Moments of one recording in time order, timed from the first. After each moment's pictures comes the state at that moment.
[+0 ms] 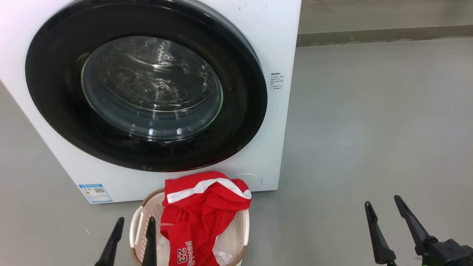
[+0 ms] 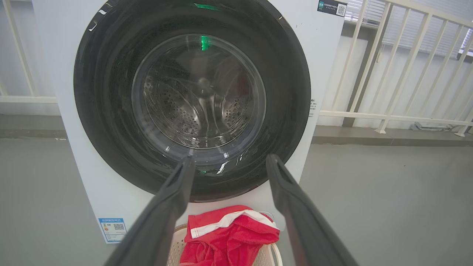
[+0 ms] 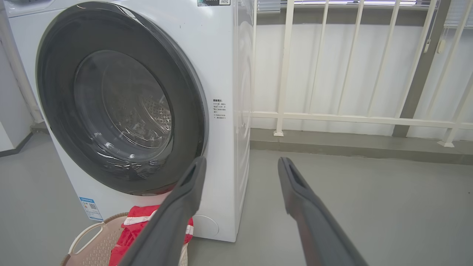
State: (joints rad) left arm 0.11 0.05 -0.07 0.06 -0.21 -0.01 -0.25; right arm 0.18 -0.04 -0.06 0.02 0.16 0.13 -0.26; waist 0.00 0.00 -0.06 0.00
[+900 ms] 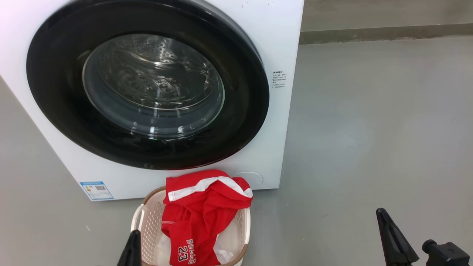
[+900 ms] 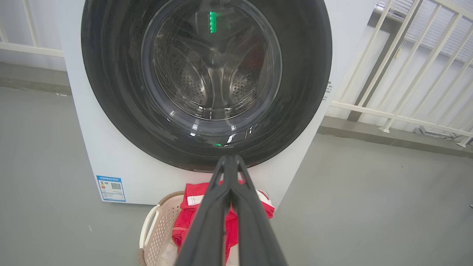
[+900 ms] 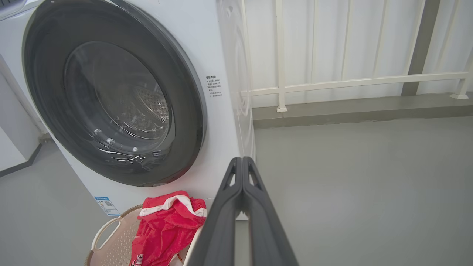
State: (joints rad) left arm 0.12 0.04 -0.07 0.11 -0.32 0.01 -0.22; right arm 0.19 -0.03 -0.05 0.10 0.28 0.13 -0.24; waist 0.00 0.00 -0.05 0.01
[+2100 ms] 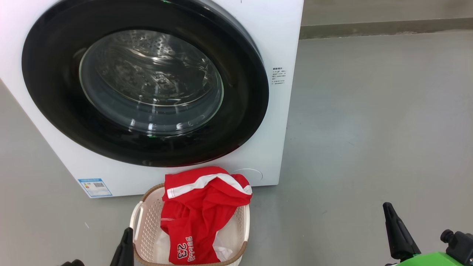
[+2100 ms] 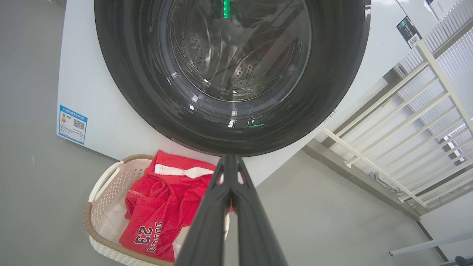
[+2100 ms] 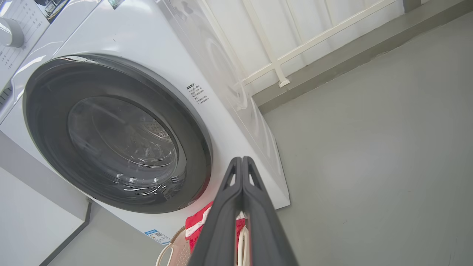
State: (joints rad) left arm 0.08 0.04 -0.03 0.16 -0.71 -0.03 -0.12; right arm 0.13 -0.04 -0.05 0.15 0.70 0.13 -0.15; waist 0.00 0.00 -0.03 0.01
